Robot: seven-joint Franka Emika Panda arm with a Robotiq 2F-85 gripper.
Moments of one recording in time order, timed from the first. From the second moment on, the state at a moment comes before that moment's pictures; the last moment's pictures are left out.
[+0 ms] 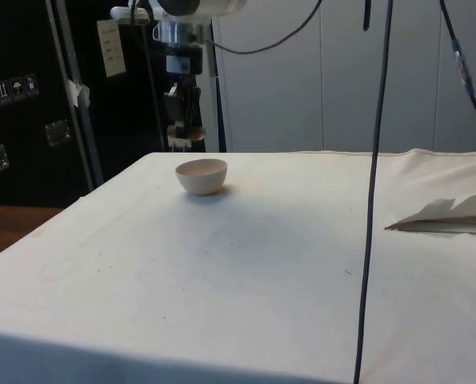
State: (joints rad) arm -0.03 0.46 -0.22 -1.80 0.27 2.34 -0.44
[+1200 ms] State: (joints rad) arm -0.05 0.52 -0.34 -1.70 0.63 2.13 -0.70
